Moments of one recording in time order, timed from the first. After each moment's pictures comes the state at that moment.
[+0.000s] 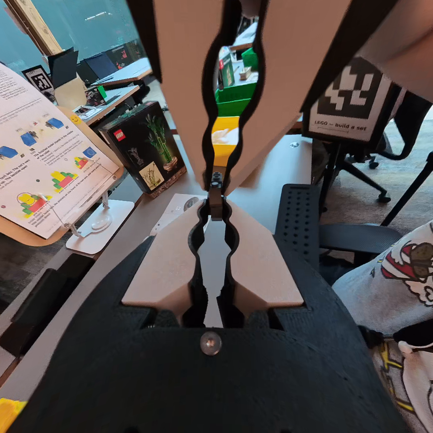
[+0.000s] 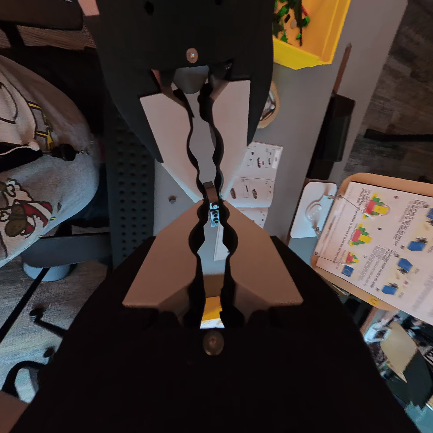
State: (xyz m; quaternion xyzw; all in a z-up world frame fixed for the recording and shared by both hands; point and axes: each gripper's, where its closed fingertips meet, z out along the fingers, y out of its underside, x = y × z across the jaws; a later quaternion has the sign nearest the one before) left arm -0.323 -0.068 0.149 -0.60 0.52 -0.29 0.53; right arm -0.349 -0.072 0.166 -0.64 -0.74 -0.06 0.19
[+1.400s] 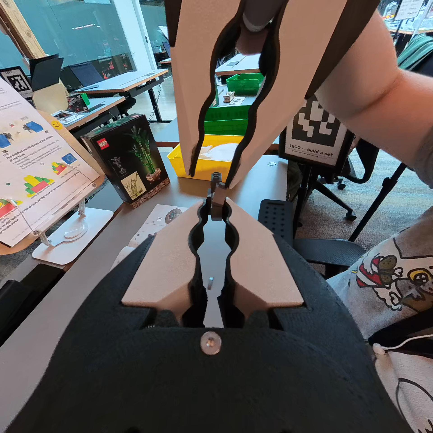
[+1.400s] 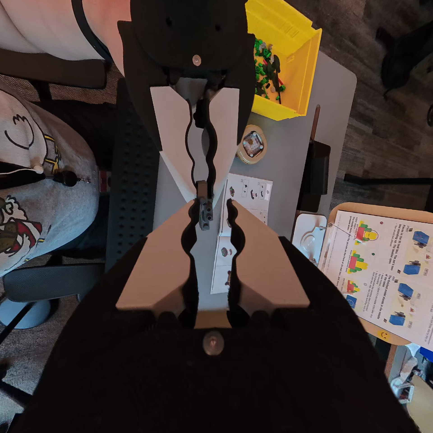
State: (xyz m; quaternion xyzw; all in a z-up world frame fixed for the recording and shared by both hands) left arm -0.323 -0.085 0.161 -0.59 0.51 -0.35 0.52; right arm -0.347 -0.081 0.184 -0.61 -0.74 0.01 0.27
